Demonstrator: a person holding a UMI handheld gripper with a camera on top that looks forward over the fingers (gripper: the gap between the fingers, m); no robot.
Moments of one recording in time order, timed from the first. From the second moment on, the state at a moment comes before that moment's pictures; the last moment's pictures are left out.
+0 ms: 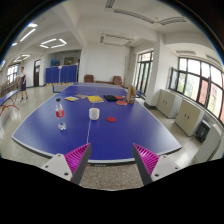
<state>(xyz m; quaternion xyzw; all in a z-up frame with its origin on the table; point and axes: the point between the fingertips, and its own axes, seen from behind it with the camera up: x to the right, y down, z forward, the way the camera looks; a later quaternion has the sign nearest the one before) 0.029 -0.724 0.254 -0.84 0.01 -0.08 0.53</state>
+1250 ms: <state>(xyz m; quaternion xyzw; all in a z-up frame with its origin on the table) -0.292 -0.295 0.098 -0.80 -0.02 -0.01 0.60</state>
